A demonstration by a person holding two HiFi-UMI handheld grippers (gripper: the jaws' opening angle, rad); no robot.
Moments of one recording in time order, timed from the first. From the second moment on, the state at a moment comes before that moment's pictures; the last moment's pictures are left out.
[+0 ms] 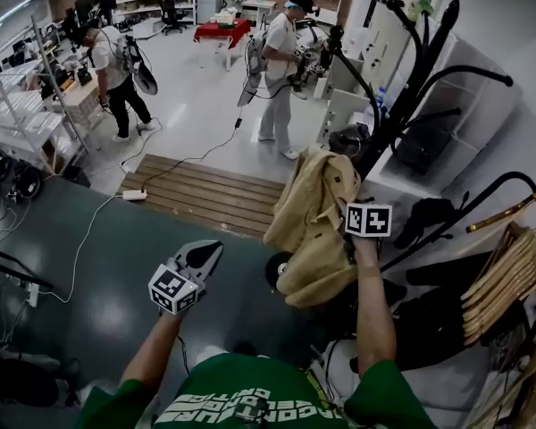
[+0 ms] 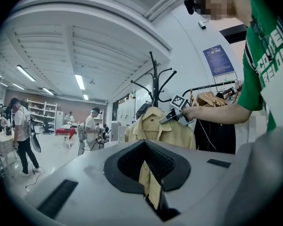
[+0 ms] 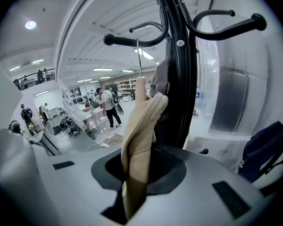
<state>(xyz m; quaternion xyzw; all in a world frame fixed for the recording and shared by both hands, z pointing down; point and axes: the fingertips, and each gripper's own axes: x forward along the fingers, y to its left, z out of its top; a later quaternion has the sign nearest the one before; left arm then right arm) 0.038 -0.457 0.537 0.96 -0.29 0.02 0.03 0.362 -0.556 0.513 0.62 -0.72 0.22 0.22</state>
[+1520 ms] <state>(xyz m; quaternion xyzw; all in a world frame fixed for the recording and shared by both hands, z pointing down) 0.134 -0.408 0.508 0.98 -0.18 0.00 0.00 0.334 -0.378 0.447 0.59 -0.78 0.22 -0.01</state>
